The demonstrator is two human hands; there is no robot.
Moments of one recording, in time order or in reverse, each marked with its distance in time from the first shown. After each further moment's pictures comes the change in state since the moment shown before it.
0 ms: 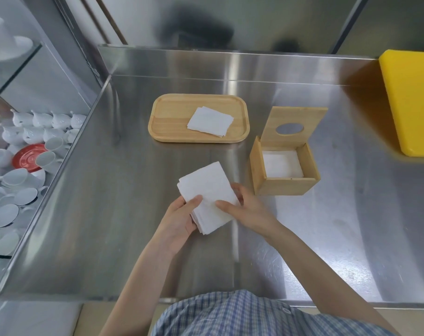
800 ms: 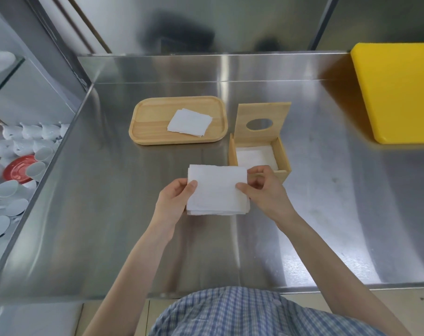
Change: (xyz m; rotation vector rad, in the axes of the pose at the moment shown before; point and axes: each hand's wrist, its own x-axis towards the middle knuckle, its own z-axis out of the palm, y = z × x) left_hand 0.005 0.007 0.052 0.365 0.249 0.113; right_hand -0.023 0.018 -0.068 0.158 0.285 -0.096
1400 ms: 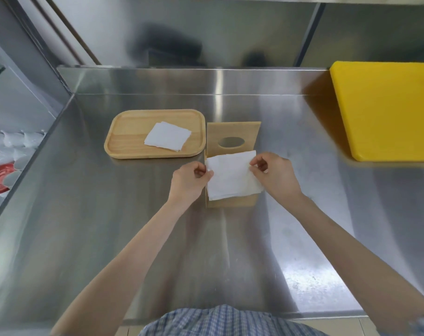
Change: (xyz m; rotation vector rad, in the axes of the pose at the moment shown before) left_hand 0.054 0.045 0.095 0.601 0.066 0.218; right_hand 0.073 -0.008 -0.086 -0.608 0.211 -0.285
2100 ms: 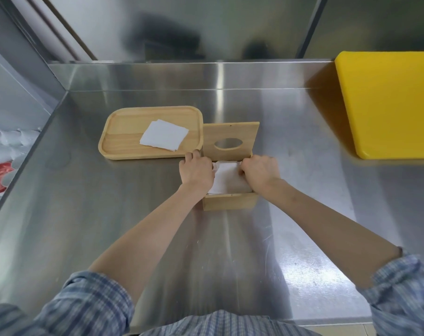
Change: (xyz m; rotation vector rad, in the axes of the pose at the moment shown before) left_hand 0.056 0.007 0.038 0.833 -0.064 0.085; right_hand 0.039 -0.005 0.029 -0.767 -0.311 -0.142
